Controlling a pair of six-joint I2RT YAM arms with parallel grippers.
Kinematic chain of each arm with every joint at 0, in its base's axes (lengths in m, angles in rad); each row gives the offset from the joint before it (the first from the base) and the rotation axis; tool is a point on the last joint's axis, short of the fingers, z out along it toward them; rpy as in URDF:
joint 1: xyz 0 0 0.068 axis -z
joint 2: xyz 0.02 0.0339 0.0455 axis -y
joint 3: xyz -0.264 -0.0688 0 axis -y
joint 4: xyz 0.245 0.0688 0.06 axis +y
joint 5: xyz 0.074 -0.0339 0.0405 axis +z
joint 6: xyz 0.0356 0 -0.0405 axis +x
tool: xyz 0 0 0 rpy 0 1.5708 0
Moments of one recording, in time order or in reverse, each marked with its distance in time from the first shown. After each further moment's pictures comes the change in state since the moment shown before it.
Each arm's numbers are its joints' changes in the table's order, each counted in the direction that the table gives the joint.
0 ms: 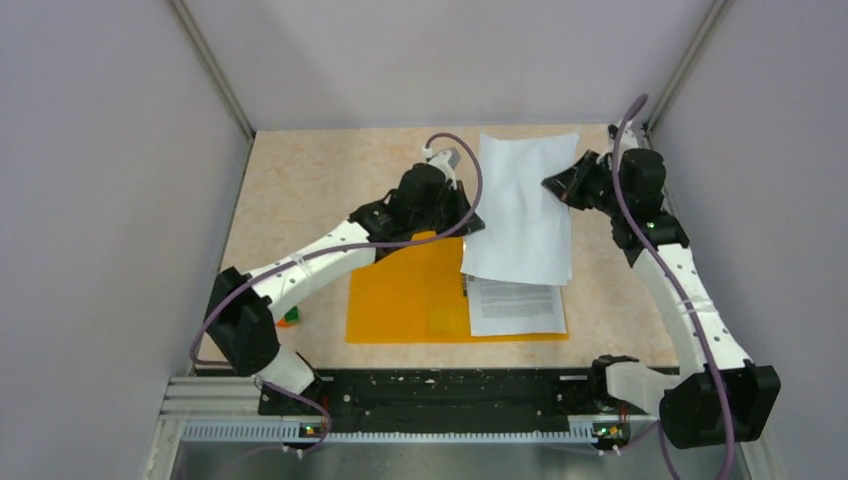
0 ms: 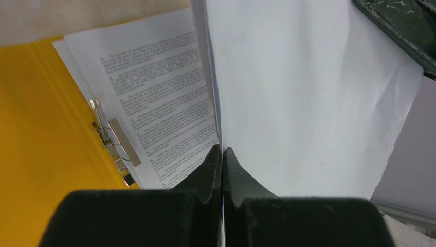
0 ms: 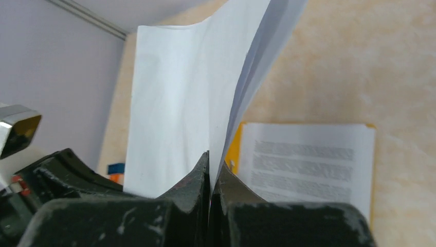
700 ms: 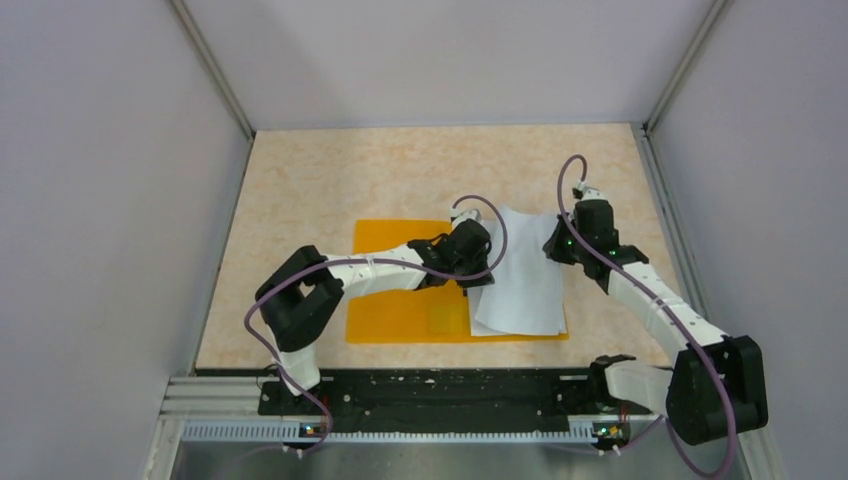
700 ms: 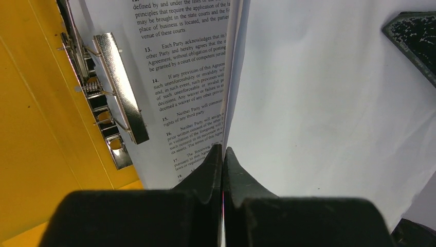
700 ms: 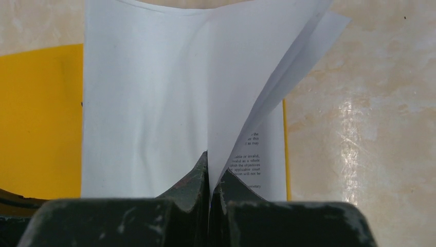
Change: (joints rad) left arm 0.185 -0.272 -0.168 -0.100 0.172 -0.253; right arm -0.131 -0.020 -0.355 0.096 -0.386 -0.166
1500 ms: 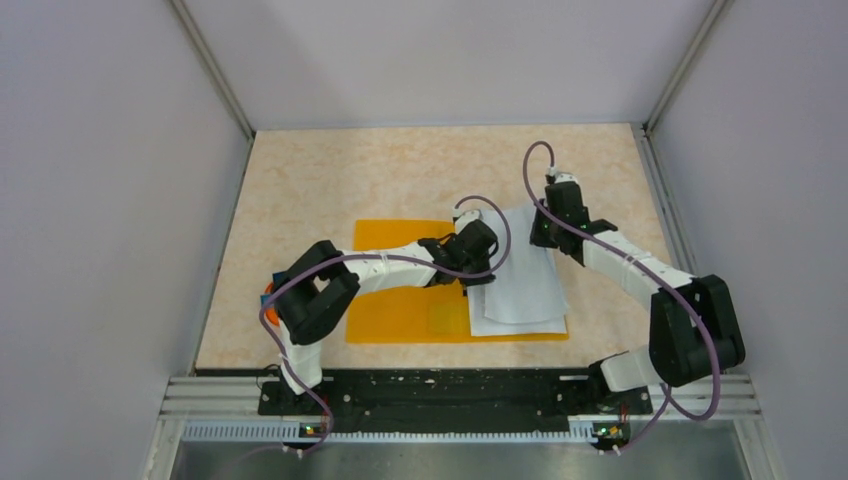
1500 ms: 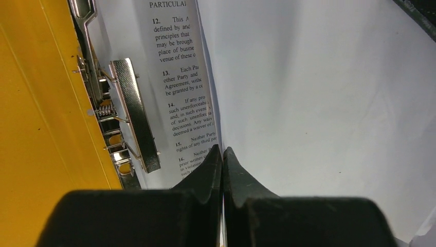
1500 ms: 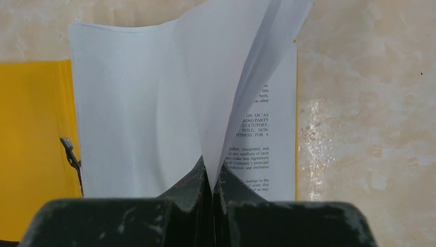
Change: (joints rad) left arm 0.010 -0.086 0.059 0.019 0.079 -0.016; right arm -0.095 -0.278 0.166 -0.055 -0.129 -0.054
